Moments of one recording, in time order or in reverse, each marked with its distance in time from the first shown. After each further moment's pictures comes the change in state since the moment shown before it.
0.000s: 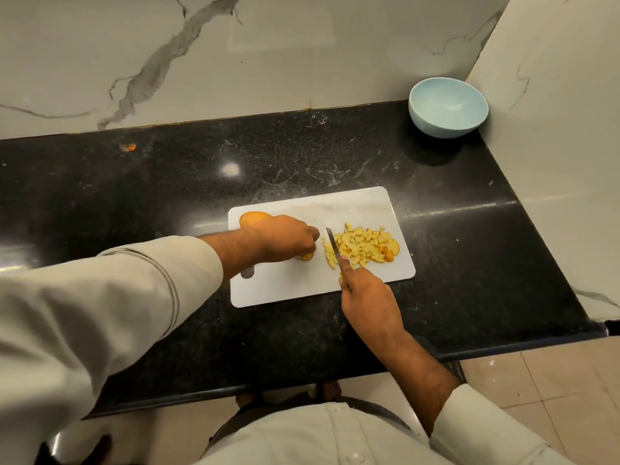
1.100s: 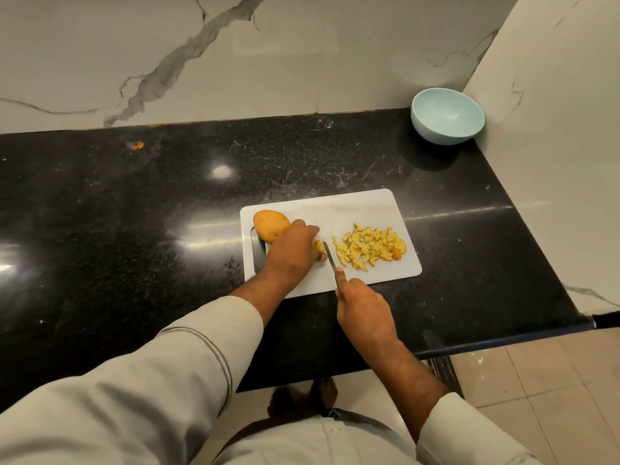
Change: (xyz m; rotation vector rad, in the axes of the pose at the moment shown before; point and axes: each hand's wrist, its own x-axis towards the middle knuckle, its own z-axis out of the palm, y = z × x) left_hand -0.010 0.030 0.045 -0.704 0.489 -0.469; right_hand -0.016 -0.035 0.012 -0.116 -0.107 0.055
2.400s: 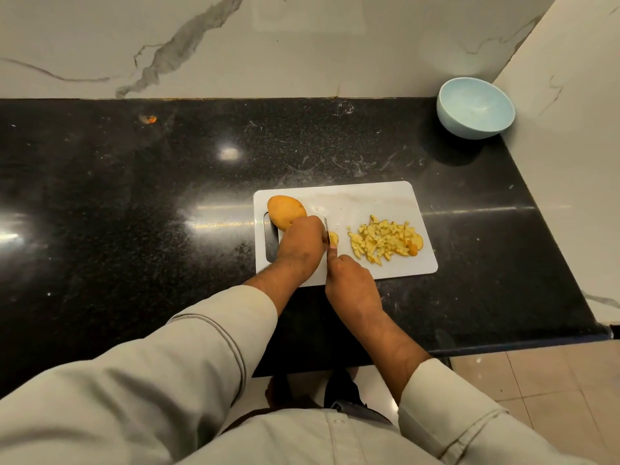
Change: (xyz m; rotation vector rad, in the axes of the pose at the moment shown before) left_hand -0.007 0.000 -0.003 -0.151 -0.032 -0.150; right_hand 0.036 -0.030 0.014 -0.014 -0.023 -0.081
